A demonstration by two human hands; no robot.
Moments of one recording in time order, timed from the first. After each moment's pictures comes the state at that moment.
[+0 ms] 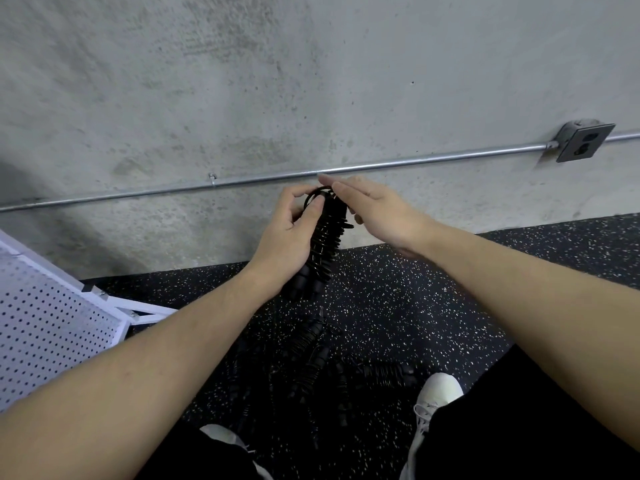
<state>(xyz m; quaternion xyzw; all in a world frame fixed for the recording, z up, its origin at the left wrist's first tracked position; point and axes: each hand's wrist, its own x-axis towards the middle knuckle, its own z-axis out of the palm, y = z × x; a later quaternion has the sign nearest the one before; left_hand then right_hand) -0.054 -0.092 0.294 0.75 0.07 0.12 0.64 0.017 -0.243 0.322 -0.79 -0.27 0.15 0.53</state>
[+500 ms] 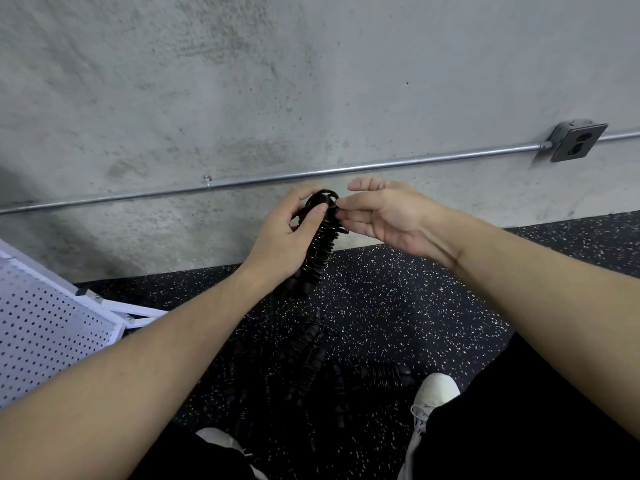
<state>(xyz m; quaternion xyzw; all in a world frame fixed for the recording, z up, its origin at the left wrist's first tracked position) -0.054 -0.089 0.296 0.81 0.00 0.15 0.57 0.025 -0.256 0.335 -0.58 -0.06 0.33 0.74</state>
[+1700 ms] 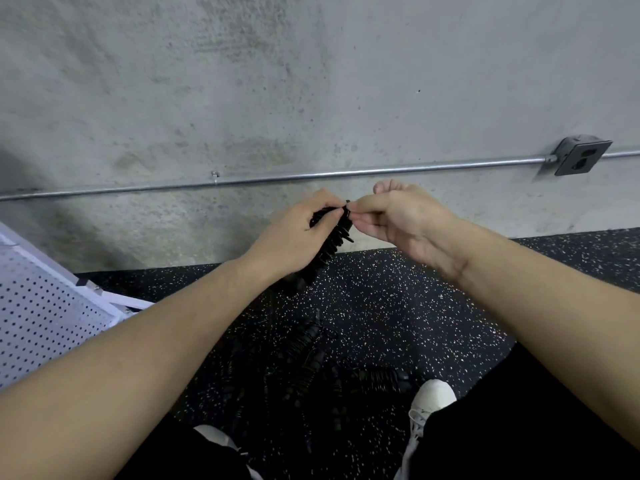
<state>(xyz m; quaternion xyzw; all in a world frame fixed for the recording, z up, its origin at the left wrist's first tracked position) -0.044 -0.074 0.300 0.89 -0.06 0.10 0.44 0.012 -0.245 0.342 -0.62 0.01 0.26 0.74</state>
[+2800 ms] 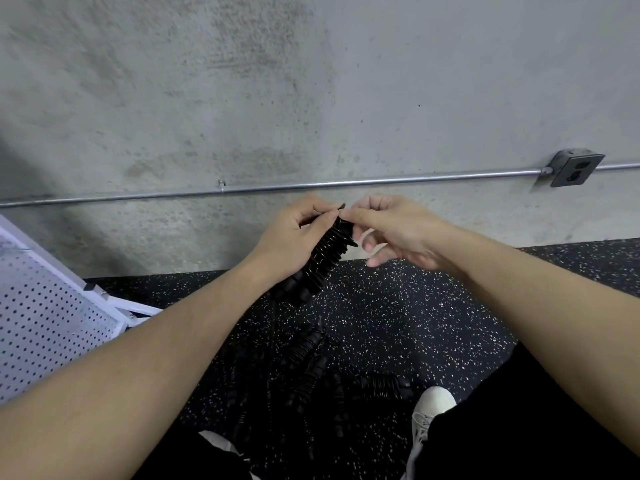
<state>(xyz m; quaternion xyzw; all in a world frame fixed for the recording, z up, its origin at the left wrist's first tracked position) -0.067 -0.077 0.323 0.82 0.00 0.10 0.57 0.007 -0.250 0.347 -0.72 -0.12 0.33 0.60</state>
